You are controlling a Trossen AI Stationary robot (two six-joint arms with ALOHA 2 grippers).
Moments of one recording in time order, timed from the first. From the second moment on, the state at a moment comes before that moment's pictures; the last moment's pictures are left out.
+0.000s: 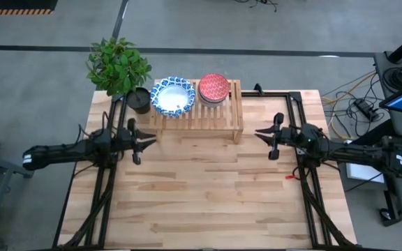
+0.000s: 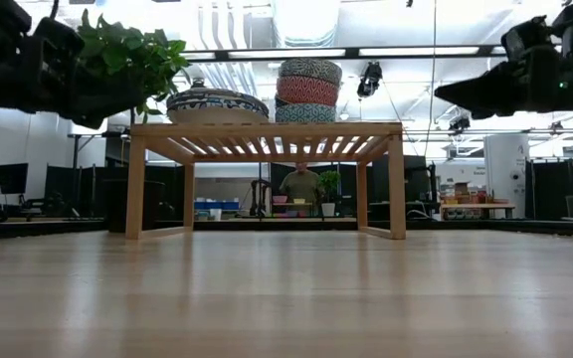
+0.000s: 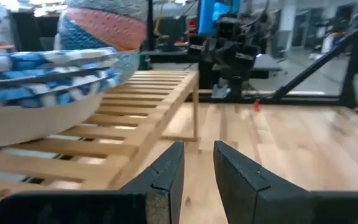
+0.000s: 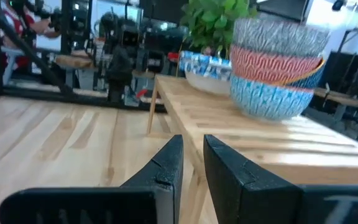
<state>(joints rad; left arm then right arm) 0.15 0.15 0.05 0.09 -0.07 0.04 -0.33 0.38 0.01 0.50 -0.17 -0.19</state>
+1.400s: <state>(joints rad) 0.15 0.23 0.04 0.03 -0.14 -0.02 -0.33 0.02 0.01 0.23 -0.32 -0.17</state>
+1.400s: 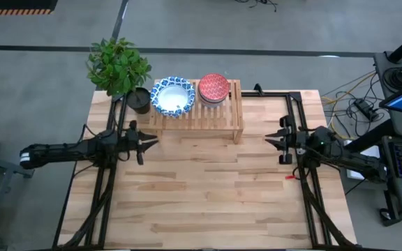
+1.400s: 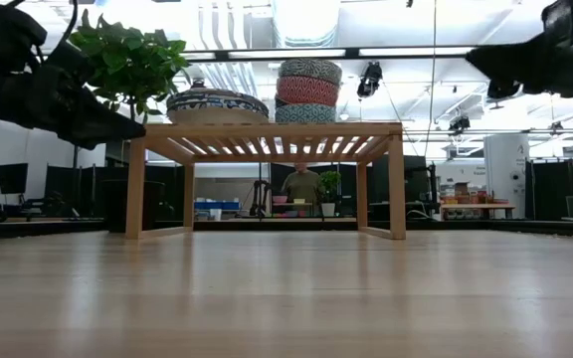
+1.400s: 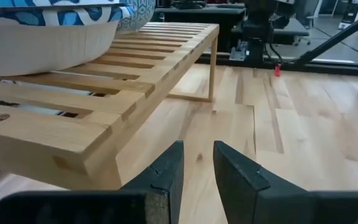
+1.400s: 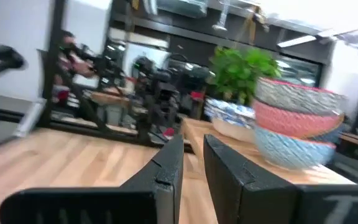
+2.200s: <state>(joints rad) 0.15 0.25 0.04 0.03 -0.14 -0.02 -0.33 0.03 0.01 0.18 -0.23 -0.18</state>
